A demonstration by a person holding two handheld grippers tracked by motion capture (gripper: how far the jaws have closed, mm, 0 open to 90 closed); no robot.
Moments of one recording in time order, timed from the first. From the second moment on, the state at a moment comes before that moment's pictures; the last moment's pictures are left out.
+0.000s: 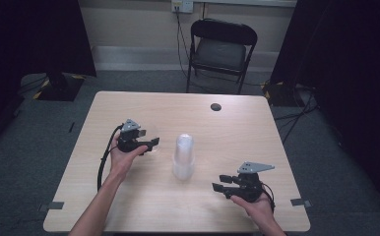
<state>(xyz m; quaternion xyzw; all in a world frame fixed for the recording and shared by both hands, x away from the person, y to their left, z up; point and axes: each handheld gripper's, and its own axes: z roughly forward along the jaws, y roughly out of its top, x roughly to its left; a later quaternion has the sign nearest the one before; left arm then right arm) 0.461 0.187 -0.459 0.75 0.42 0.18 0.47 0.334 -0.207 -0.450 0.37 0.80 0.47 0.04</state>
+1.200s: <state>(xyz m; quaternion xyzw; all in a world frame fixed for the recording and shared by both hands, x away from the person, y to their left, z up) 0.426 0.223 -0.472 0.78 0.45 0.15 0.41 0.337 -0.217 -0.452 0.39 0.79 0.47 0.05</state>
